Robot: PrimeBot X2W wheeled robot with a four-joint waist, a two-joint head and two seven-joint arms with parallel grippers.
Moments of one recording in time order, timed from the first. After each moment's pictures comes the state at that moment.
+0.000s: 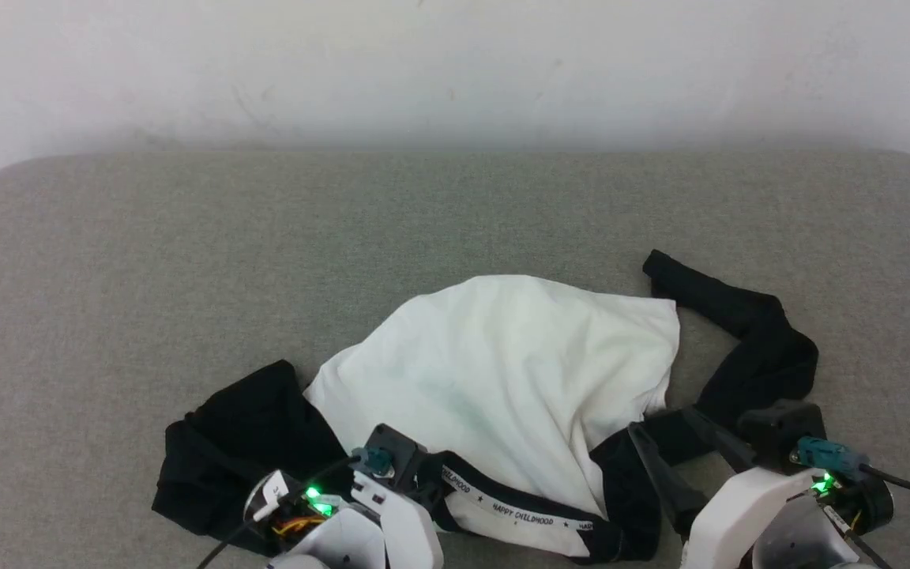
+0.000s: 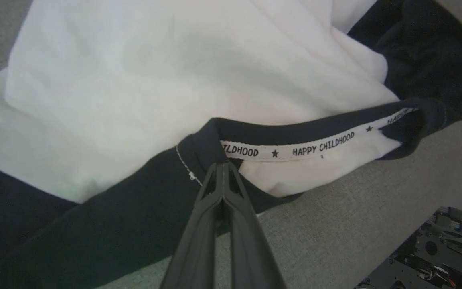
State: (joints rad) left arm -0.10 0.20 -0.47 0.12 -0.24 -0.12 0.48; right arm 0.08 -0.12 0.17 -0.13 0.25 0.13 0.34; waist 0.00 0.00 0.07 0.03
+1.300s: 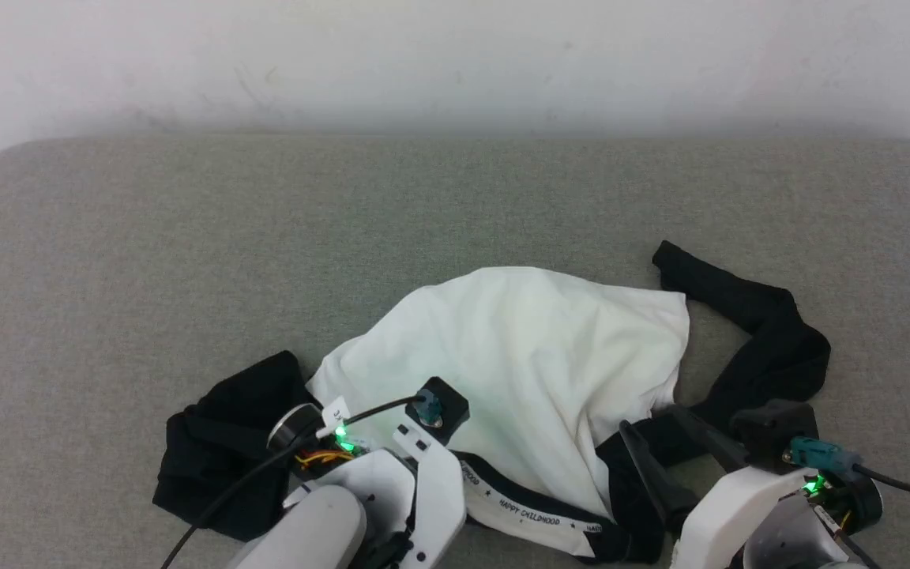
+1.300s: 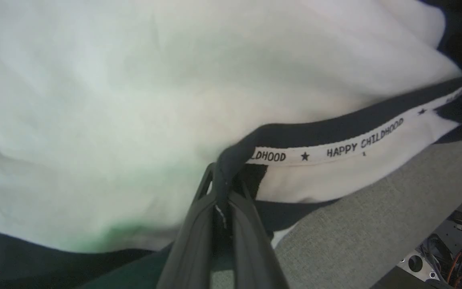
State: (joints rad) left arm -0.33 0.24 -0.64 0.22 -0.25 -0.12 0.66; right arm 0.08 -0.10 0.17 -0.12 0.25 0.13 0.33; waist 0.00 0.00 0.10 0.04
